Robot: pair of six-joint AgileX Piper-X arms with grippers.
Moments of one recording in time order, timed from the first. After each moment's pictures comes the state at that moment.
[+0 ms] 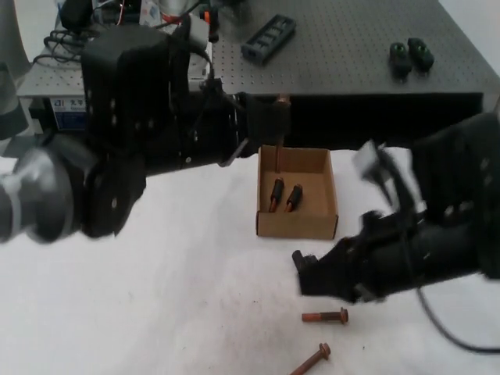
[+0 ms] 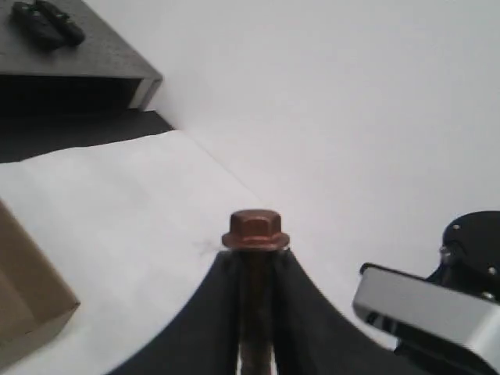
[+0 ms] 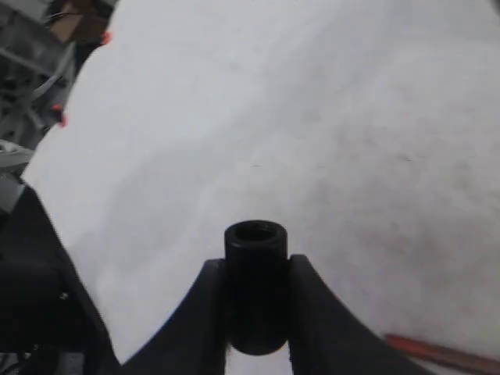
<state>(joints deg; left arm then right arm) -27.7 87.1 -52.1 -22.0 40.7 -29.8 18.4 71.7 -38.3 15.4 -37.6 11.2</state>
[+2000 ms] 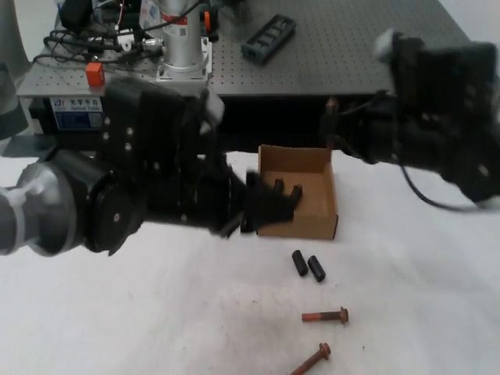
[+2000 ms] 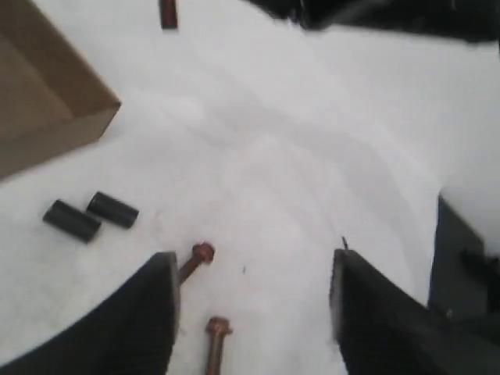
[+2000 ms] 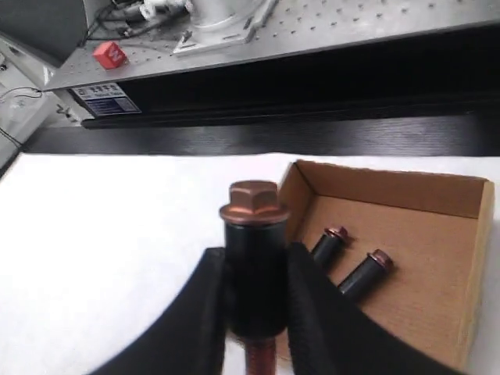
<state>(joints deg) -29.7 87.4 -51.6 3.0 42.8 -15.6 7.4 98.6 -60.6 2.8 -16.7 10.1</state>
